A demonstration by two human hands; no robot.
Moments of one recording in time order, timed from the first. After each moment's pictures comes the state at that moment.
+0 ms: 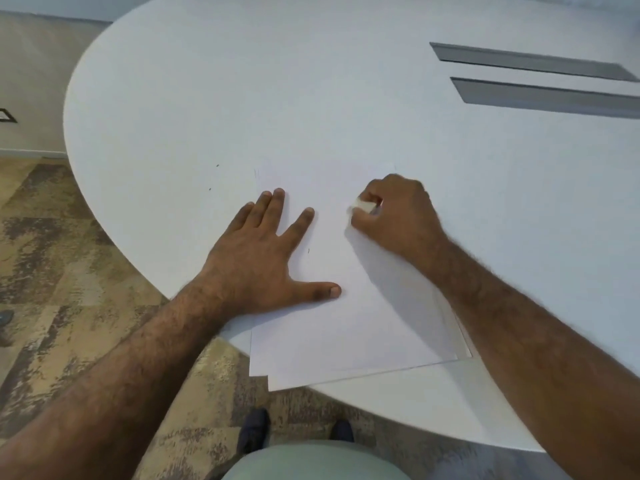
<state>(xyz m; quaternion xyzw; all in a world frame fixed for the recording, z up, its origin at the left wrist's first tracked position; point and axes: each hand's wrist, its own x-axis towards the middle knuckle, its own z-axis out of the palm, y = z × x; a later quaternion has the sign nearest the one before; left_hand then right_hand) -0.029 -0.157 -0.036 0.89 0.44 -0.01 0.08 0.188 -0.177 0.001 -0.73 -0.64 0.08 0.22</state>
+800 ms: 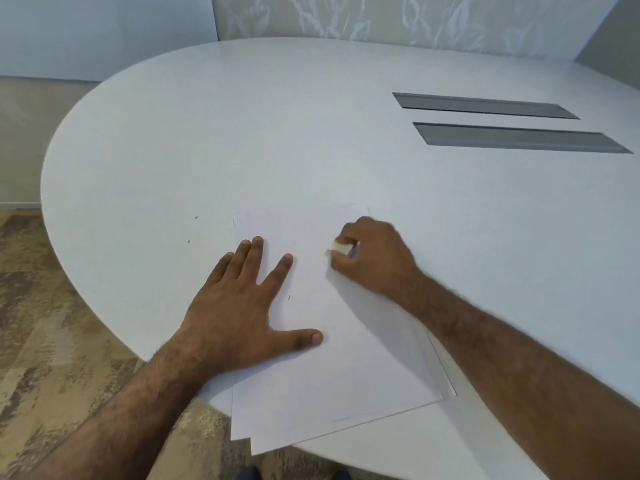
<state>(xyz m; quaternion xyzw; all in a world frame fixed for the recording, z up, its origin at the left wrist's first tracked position) -0.027 -0.156 -0.041 0.89 0.44 0.01 0.07 0.199 -0.173 -0.002 -0.71 -0.66 0.08 0.23</state>
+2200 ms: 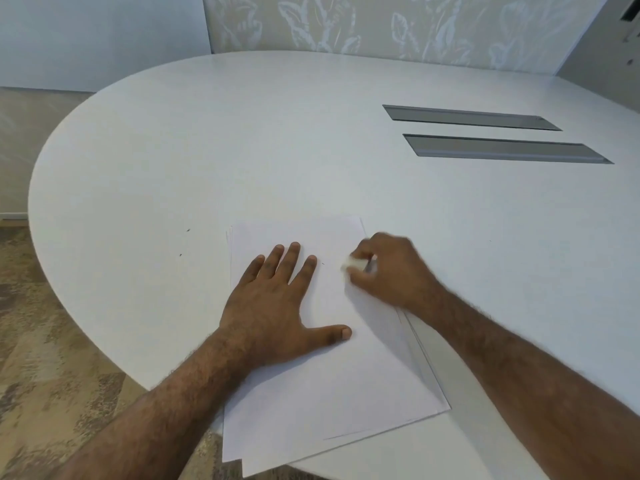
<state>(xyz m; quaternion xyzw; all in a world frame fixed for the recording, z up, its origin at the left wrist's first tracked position) 0.022 -0.149 -0.047 0.90 0.42 0.06 0.08 0.223 -0.190 0.006 -0.73 -0.64 0.11 0.22</state>
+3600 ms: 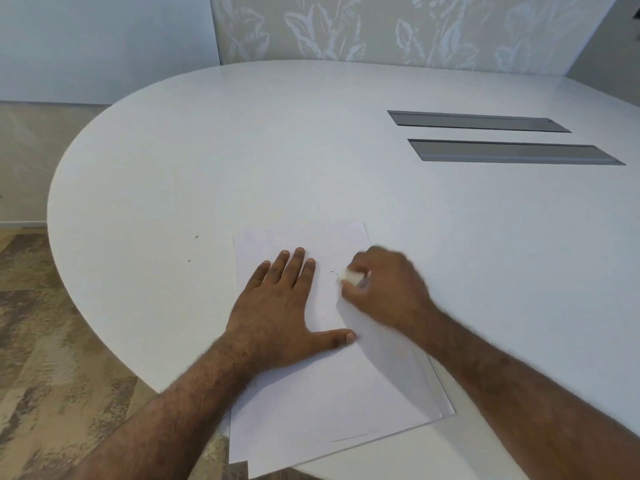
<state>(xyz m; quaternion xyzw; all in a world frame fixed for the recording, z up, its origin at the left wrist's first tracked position) 0.022 -0.151 -0.047 0.90 0.42 0.06 0.07 0.209 -0.195 -0.012 -0.76 -0.61 0.07 0.21</state>
